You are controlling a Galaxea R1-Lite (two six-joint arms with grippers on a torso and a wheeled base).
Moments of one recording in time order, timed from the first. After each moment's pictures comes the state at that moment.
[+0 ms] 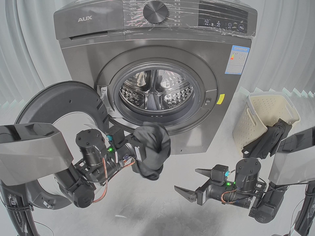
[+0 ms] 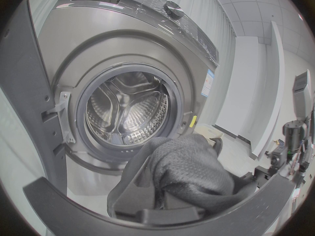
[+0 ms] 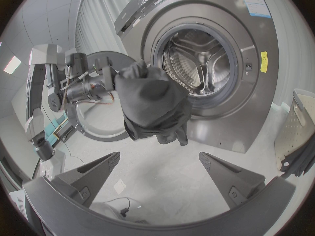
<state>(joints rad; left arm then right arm) -0.54 2.15 -0.64 -1.55 -0.04 -0.10 0.69 2.14 -0.31 -1.54 0.11 0.10</state>
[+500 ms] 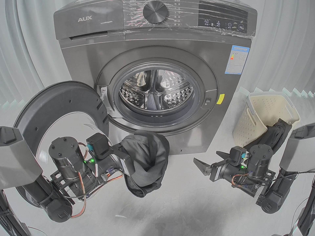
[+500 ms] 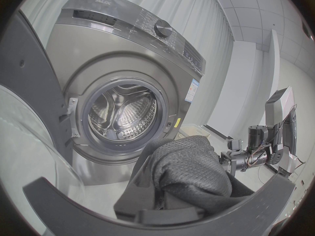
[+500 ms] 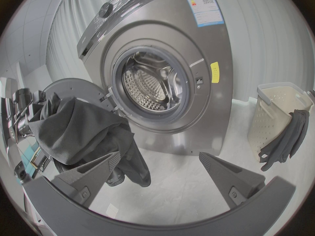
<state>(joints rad) -0.59 1.91 -0.38 -1.55 -0.04 -0.15 0.57 2.07 -0.33 -1.54 -0.06 0.22</state>
